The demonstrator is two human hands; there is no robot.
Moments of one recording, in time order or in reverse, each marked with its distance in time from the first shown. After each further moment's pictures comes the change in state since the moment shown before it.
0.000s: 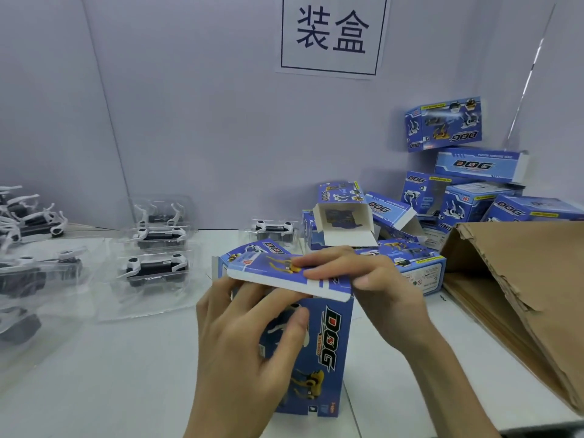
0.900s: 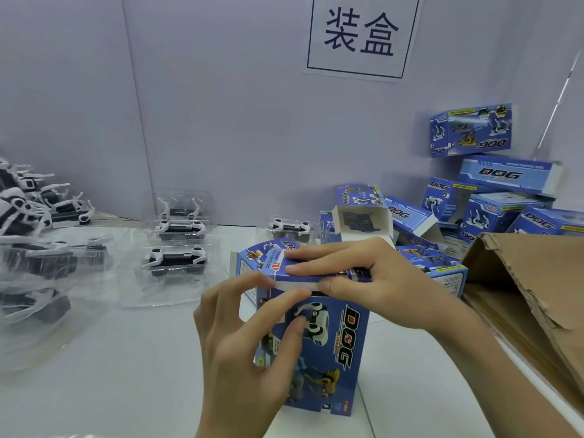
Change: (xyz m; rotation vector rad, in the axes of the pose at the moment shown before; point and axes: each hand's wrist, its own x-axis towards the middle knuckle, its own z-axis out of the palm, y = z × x) left_hand -0.016 -0.018 -0.002 0.014 0.200 0.025; right_hand 0.033 -0.024 0.007 -0.516 -0.264 0.070
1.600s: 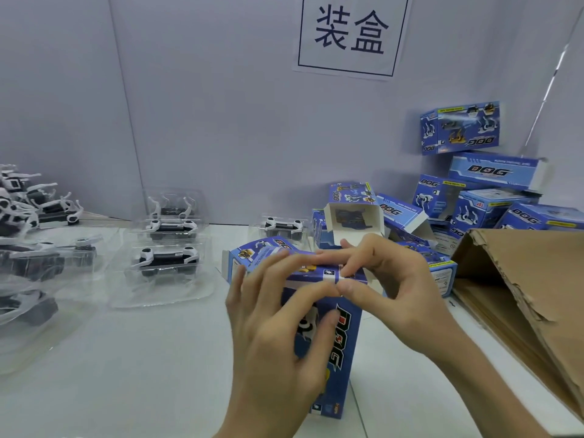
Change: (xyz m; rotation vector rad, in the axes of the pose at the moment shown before) left_hand 0.011 0.028 0.019 -0.080 -0.103 -0.008; right_hand -0.034 0.014 0.012 0.158 0.359 -0.149
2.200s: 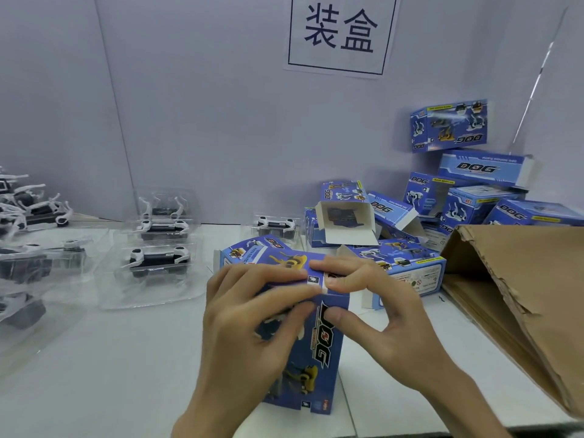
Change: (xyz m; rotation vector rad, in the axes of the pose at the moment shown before) left_hand 0.011 -0.012 -0.015 -0.057 -0.047 0.057; right_hand -0.029 -0.001 0.010 -0.060 0.099 0.010
